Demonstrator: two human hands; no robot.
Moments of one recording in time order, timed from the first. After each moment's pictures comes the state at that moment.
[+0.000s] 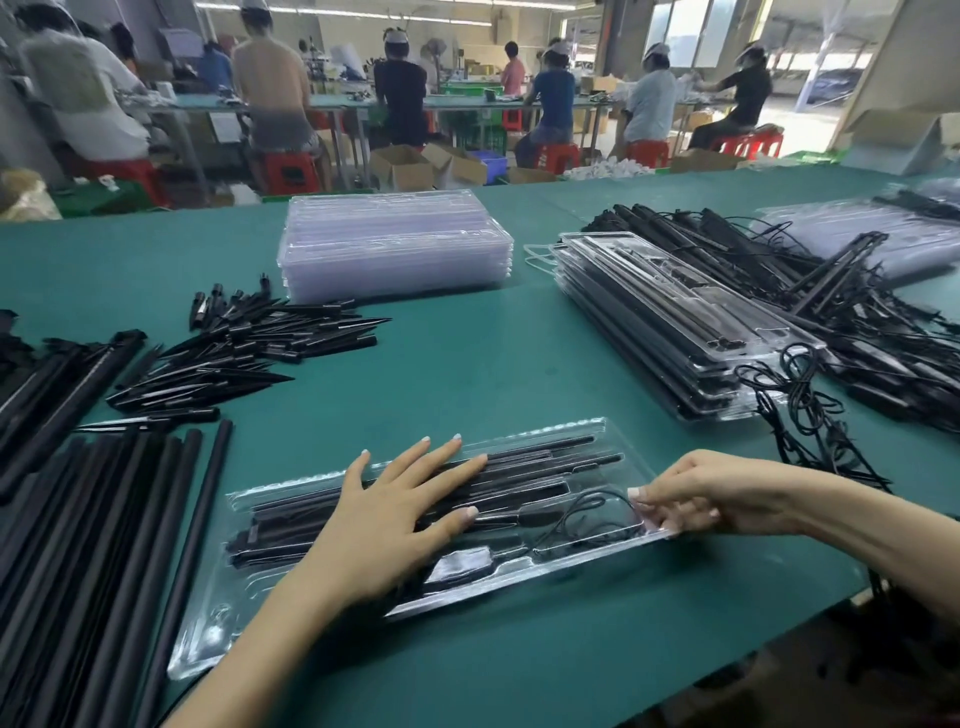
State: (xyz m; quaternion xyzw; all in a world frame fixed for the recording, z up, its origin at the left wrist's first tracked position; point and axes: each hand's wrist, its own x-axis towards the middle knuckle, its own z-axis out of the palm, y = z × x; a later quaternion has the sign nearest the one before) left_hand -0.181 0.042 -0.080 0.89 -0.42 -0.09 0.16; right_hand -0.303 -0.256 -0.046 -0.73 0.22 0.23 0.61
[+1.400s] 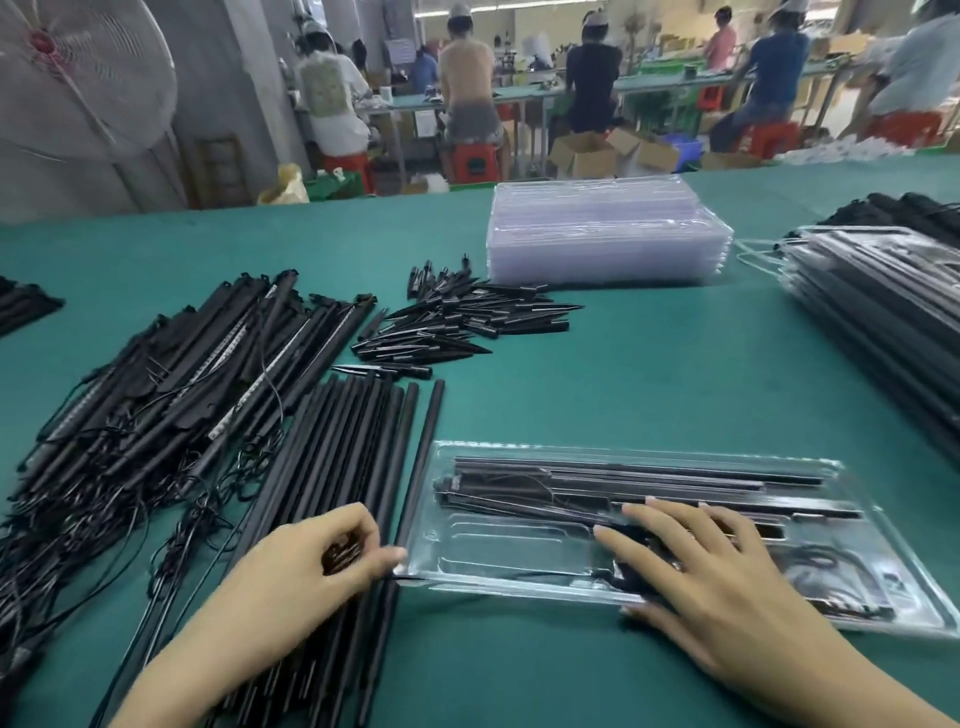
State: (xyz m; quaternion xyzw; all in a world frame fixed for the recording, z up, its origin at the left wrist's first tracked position) left_hand -0.222 0.239 -0.049 0.96 -0.12 -0.07 0.26; right_hand -0.278 -0.100 -0.104 -0.96 -0.20 -0.21 -0.04
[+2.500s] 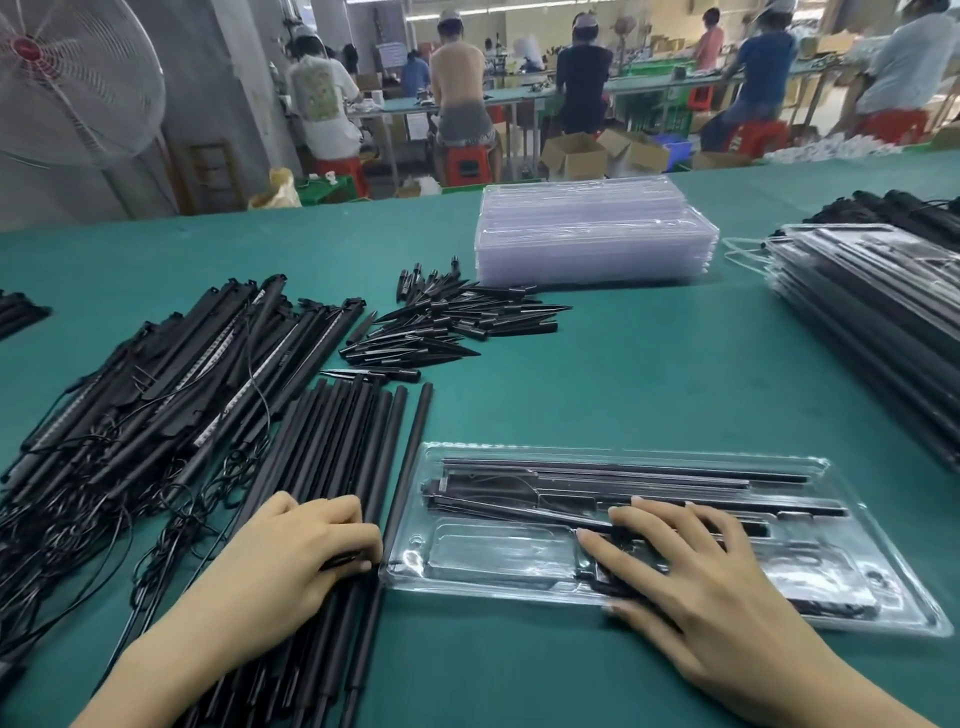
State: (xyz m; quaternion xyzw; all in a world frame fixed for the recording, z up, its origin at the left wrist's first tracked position) left_hand -0.205 0.241 -0.052 0.95 -0.30 0.00 0.08; right_hand -0.282 -0.098 -0.101 -0.96 -0.19 -0.19 0.00
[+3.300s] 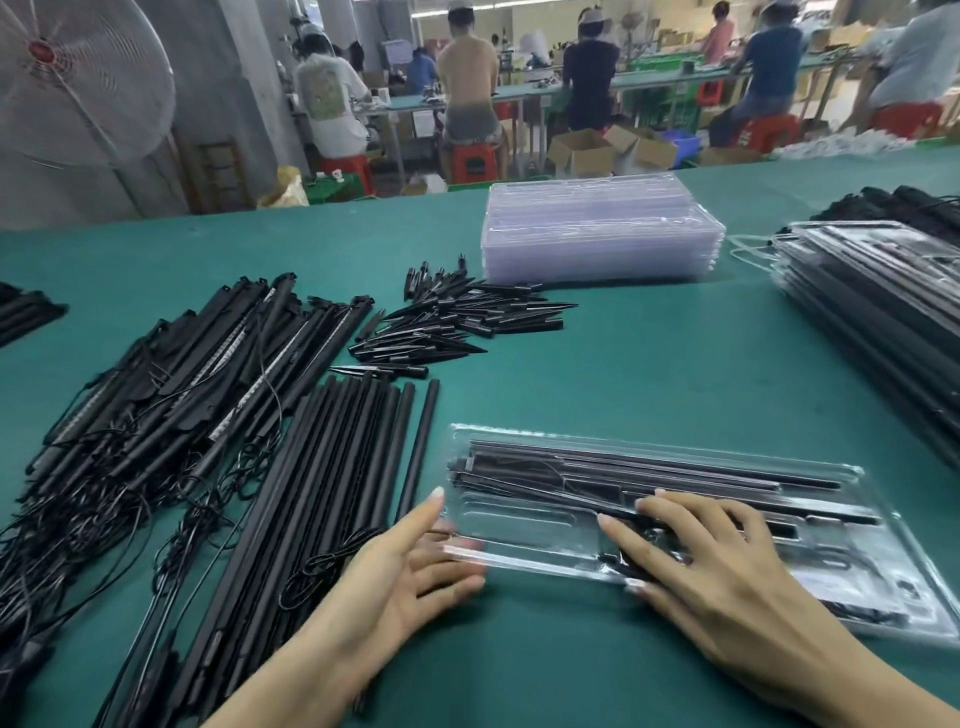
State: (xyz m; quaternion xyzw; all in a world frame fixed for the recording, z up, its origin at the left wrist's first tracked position) left_hand -0.232 0.164 -0.061 0.55 0.18 -0.26 0.77; right_hand -0.280 -0.111 -0.108 -0.94 -0.21 -0.27 -0.02
